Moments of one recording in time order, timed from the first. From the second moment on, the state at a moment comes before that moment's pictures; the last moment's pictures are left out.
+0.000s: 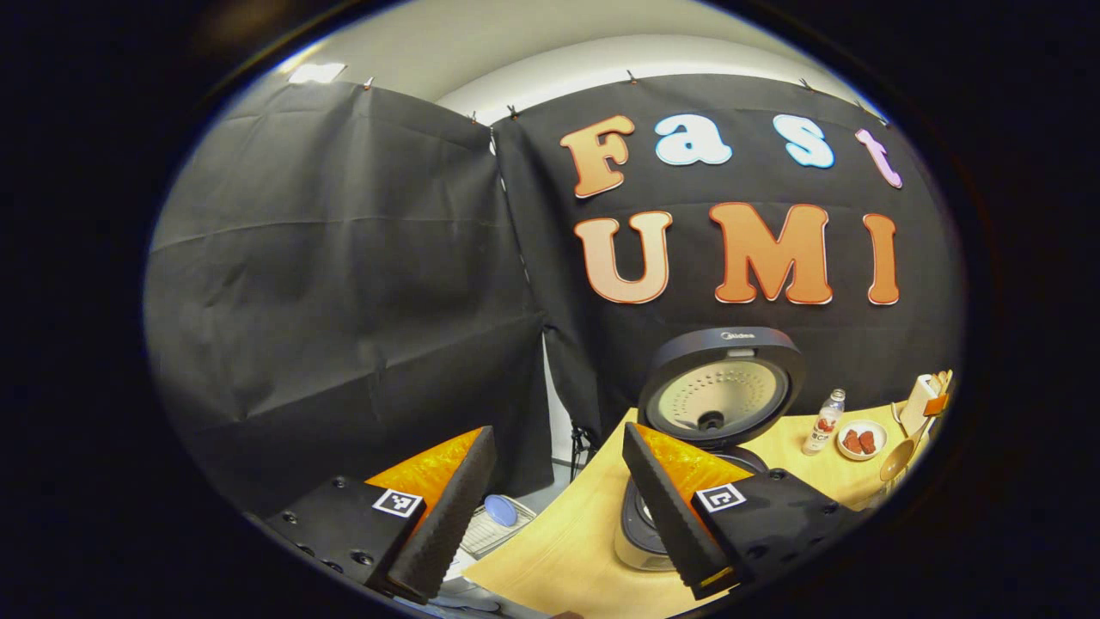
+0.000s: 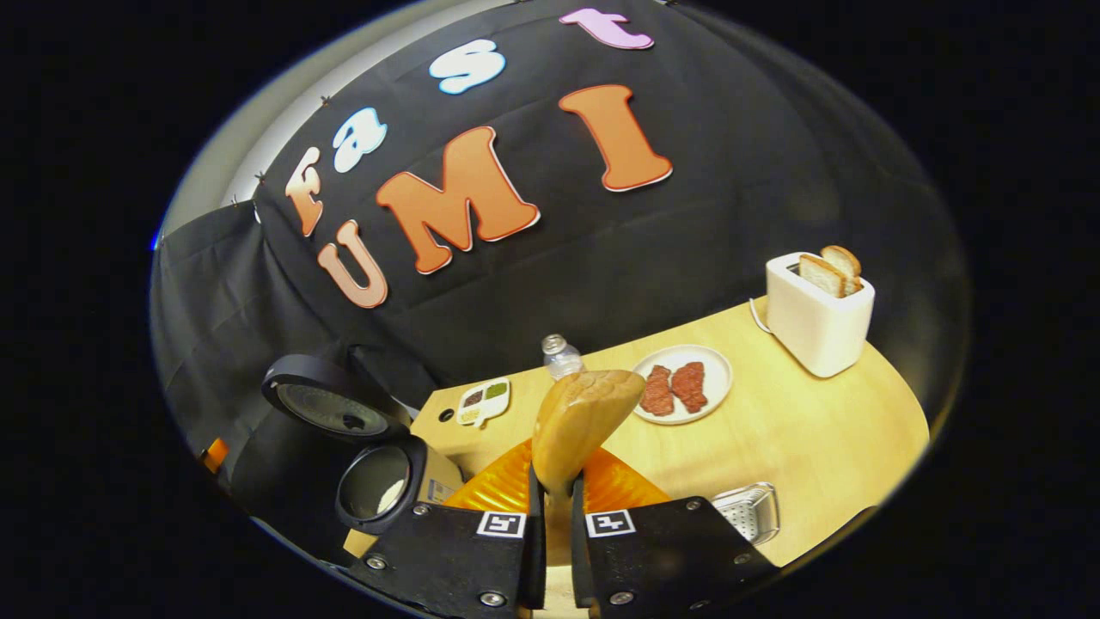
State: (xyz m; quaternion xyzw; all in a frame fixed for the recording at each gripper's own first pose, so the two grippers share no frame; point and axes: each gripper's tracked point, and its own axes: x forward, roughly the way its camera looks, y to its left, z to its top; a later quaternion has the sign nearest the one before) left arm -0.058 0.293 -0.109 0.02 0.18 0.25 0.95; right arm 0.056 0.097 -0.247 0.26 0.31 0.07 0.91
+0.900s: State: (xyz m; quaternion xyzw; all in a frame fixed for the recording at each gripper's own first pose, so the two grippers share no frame) left arm -0.059 0.259 -0.093 0.06 0.20 0.24 0.95; right arm 0.026 -0.014 -0.344 0.21 0.34 -0.05 0.91
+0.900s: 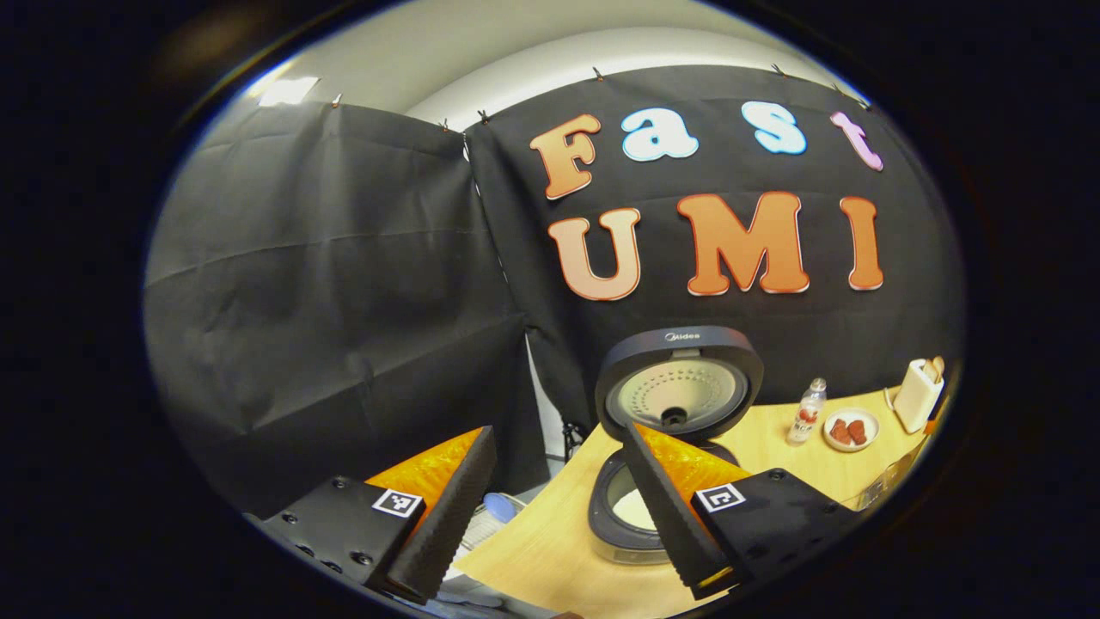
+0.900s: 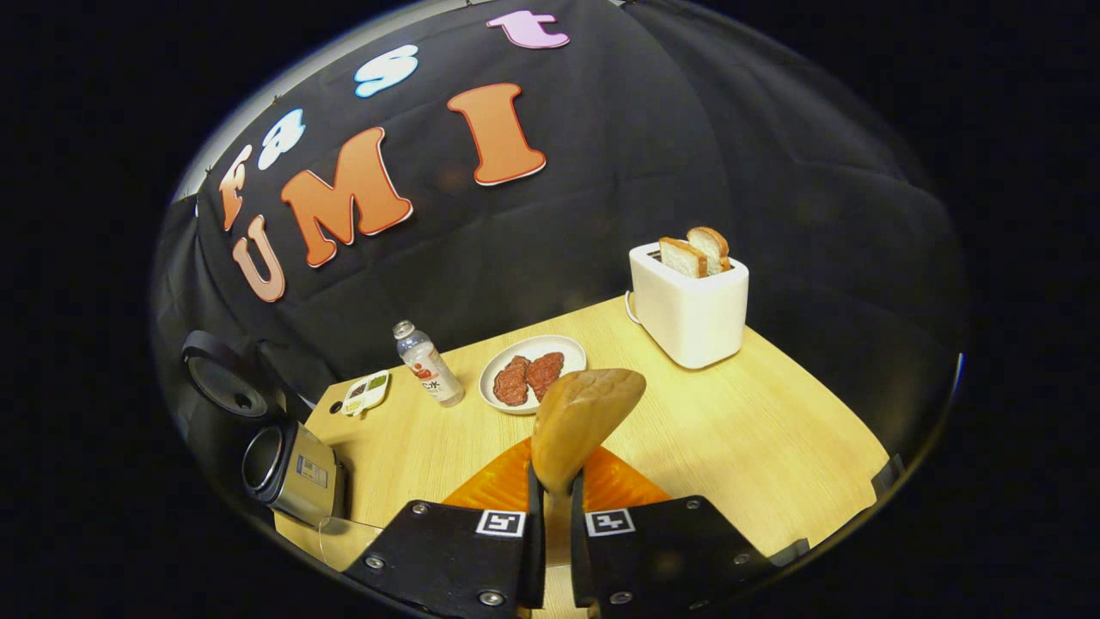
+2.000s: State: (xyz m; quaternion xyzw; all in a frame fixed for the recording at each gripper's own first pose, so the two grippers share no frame) left arm 0.076 0.242 -0.039 -0.01 0.18 0.13 0.98; right arm -0.015 -0.069 -0.287 0.21 0.36 -0.10 0.90
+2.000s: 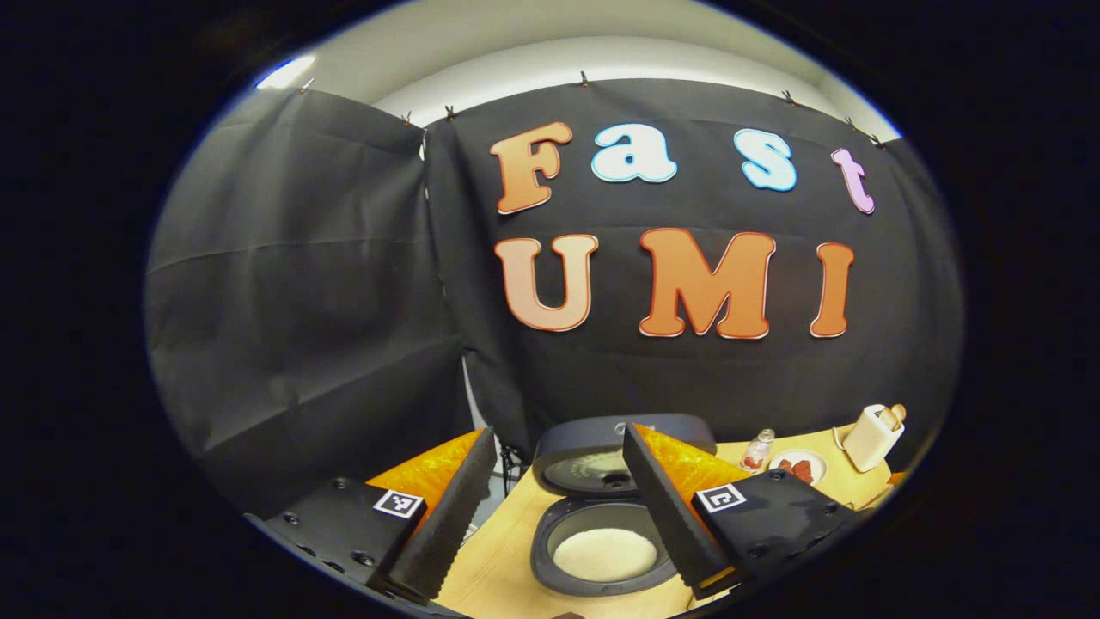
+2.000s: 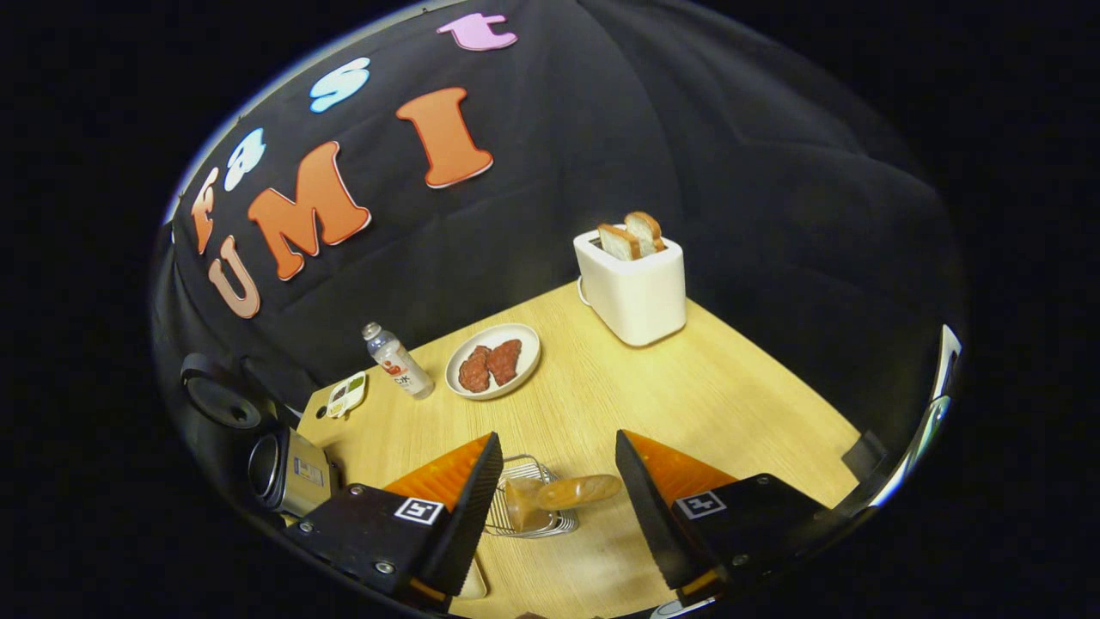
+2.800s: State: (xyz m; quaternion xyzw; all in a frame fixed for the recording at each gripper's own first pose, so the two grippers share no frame) left arm 0.227 0.208 -0.116 -0.02 0.30 0.07 0.95; right arm -0.038 -0.070 -0.200 0.12 0.30 -0.08 0.94
